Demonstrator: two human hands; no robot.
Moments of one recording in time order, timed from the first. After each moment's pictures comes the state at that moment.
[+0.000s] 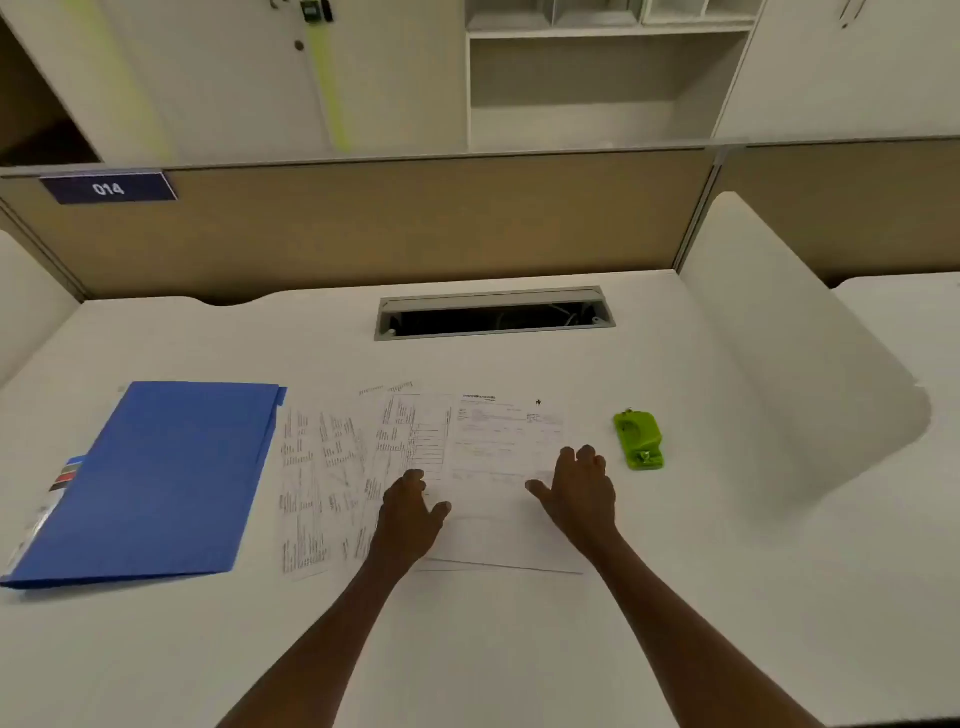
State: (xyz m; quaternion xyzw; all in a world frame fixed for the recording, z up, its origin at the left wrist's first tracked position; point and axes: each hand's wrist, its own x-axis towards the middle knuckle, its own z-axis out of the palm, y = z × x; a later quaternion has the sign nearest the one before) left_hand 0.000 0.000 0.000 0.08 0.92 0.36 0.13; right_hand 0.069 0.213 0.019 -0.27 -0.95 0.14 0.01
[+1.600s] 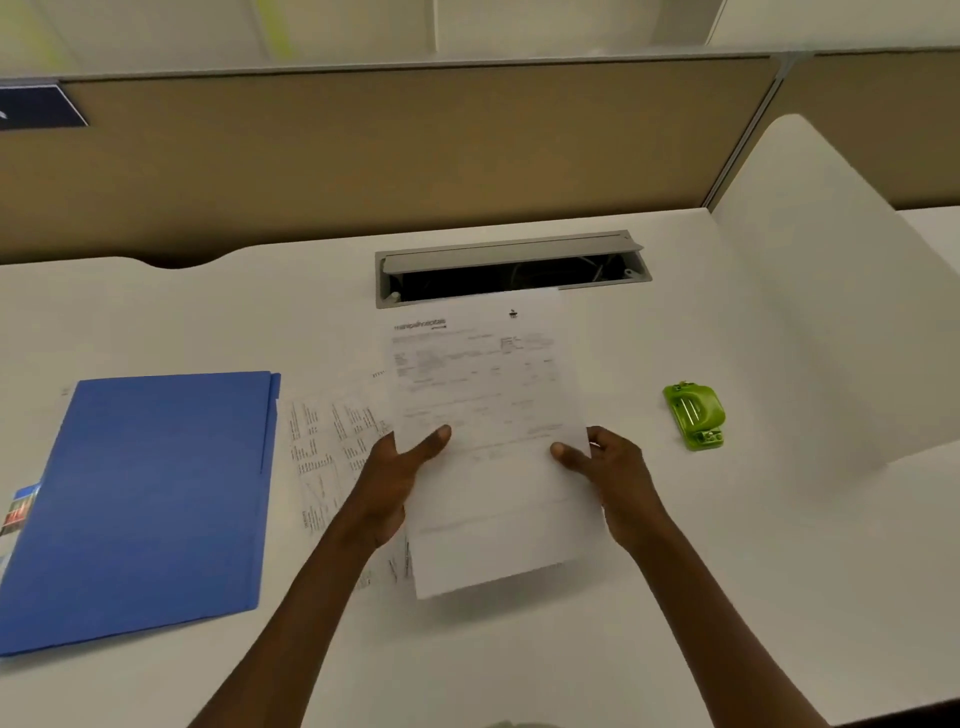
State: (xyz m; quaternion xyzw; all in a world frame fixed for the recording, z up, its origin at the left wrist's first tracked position) left_hand -0.089 -0.050 0.053 0.00 0.63 0.70 0.34; right_hand 0.031 0.168 0.057 -0.36 -0.63 0.69 0.04
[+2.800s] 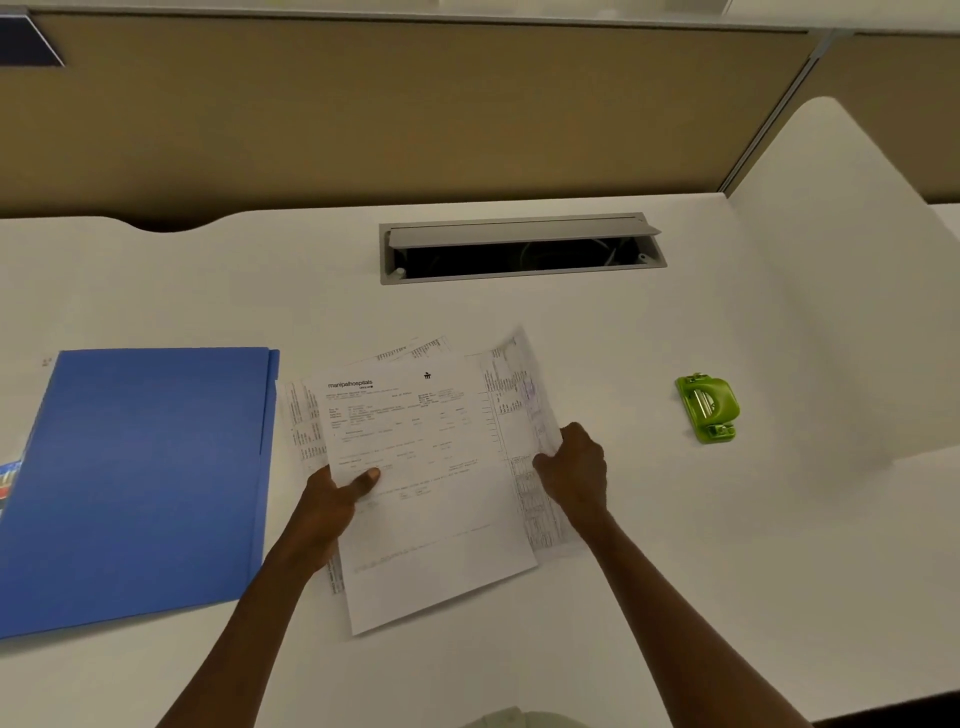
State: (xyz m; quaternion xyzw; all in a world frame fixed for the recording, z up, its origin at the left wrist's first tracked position) left_hand -0.108 -0.132 -0.021 -0.09 0.73 0.61 0.31; right_hand -0.011 0.129 0.009 -0.43 -0.84 0.34 -0.02
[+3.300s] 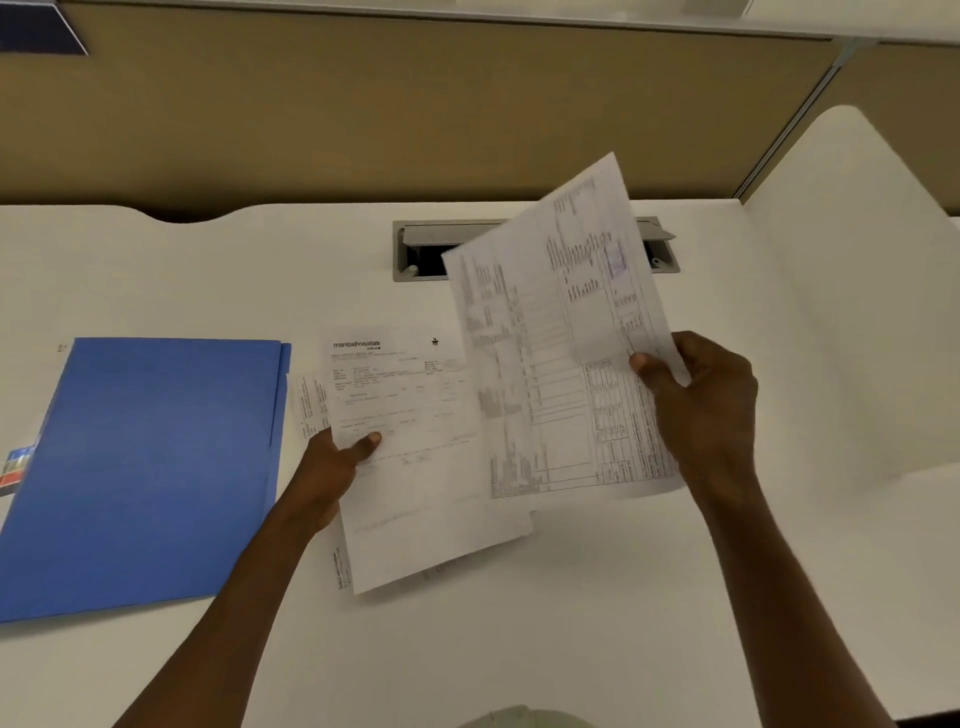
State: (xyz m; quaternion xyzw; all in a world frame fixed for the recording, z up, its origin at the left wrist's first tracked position) left_hand -0.135 -0.121 0.001 -0.07 0.70 0.66 0.28; right_hand -0.001 0.167 0.160 -0.32 -0.82 0.41 0.24
